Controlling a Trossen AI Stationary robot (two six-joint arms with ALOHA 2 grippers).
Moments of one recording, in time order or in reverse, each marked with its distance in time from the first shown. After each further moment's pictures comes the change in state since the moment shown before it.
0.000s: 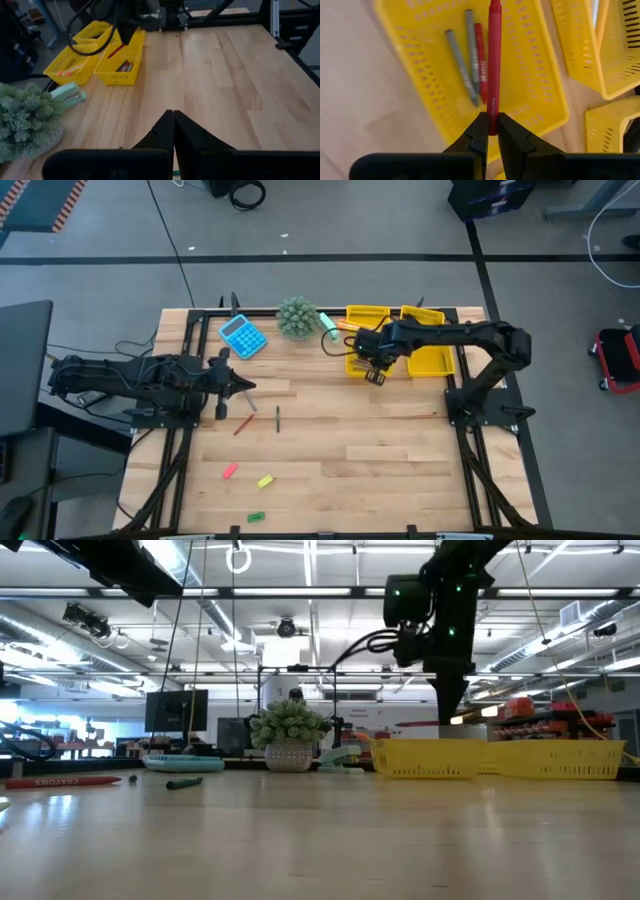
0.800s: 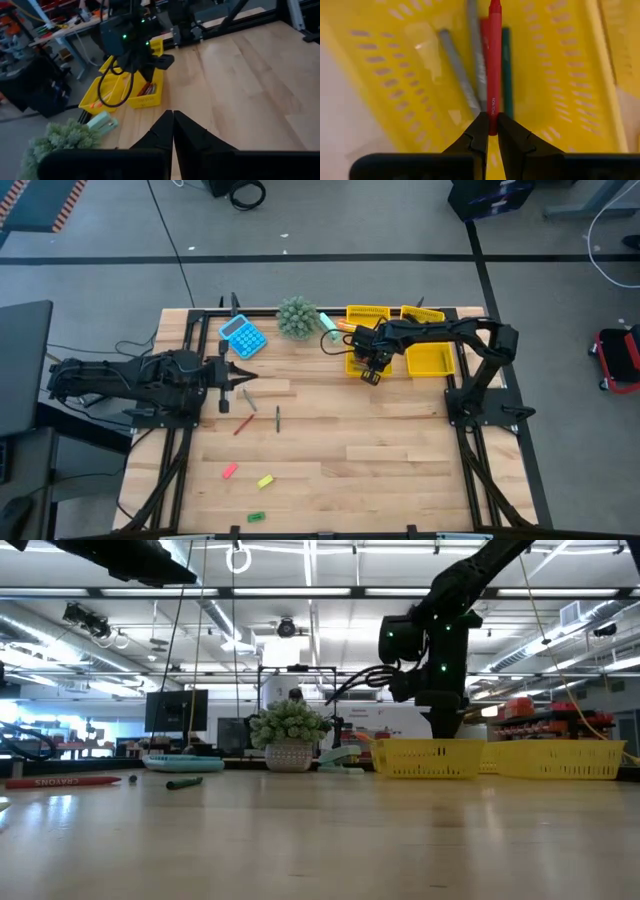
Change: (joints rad) left arm 0.052 0.000 0.000 0.100 -0.026 0.233; right arm -0.101 0.108 -0.072 0.164 -0.113 -0.042
